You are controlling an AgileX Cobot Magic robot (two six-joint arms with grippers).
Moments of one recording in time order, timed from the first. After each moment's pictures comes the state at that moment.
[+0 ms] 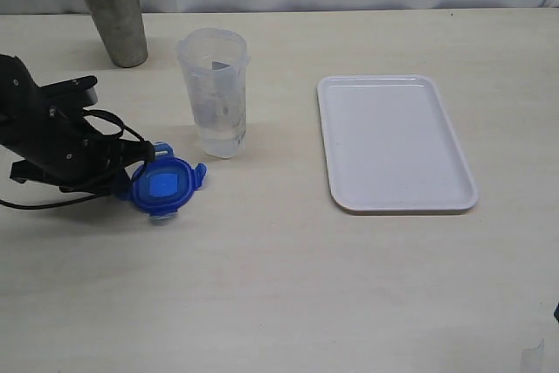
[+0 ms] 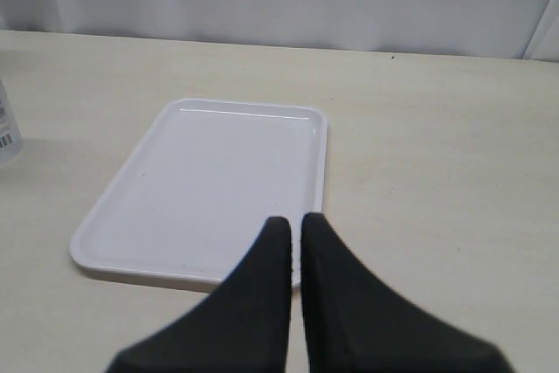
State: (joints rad) left arm -0.24 1.86 -0.83 -0.42 0.37 0.08; right arm 0.12 0.00 0.00 -0.09 0.35 0.04
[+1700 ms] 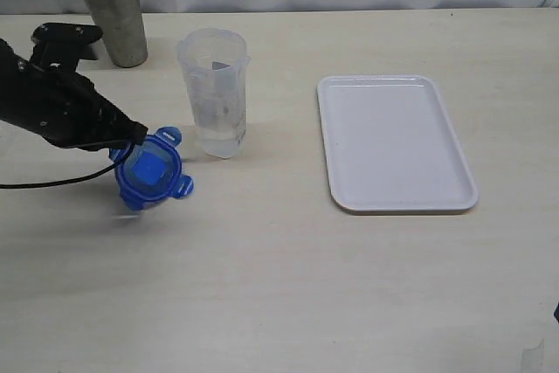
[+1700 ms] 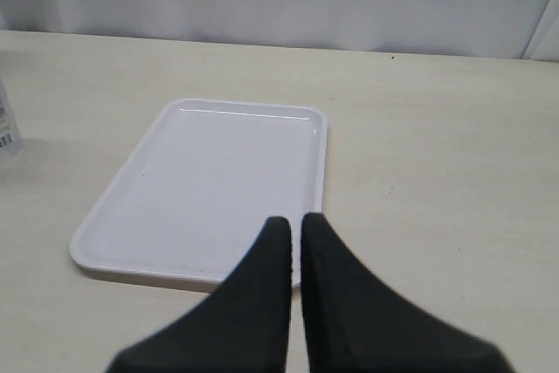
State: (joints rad) left arm -0.24 1.67 -0.85 -0.53 0.43 0.58; right arm 0.12 0.00 0.00 -0.09 0.35 0.04
